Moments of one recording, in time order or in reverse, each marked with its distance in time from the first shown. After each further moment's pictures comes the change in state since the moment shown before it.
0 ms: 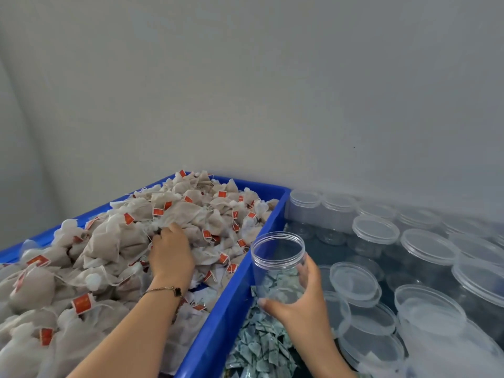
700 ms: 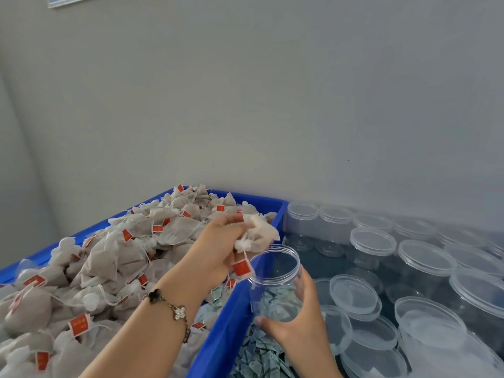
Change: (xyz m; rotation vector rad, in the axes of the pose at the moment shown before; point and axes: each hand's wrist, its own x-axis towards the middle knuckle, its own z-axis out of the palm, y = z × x) left_hand -0.041 0.068 -0.092 -1.557 -0.656 -0.184; right_hand -0.003 -0.004 0.003 0.022 -0.047 -0.044
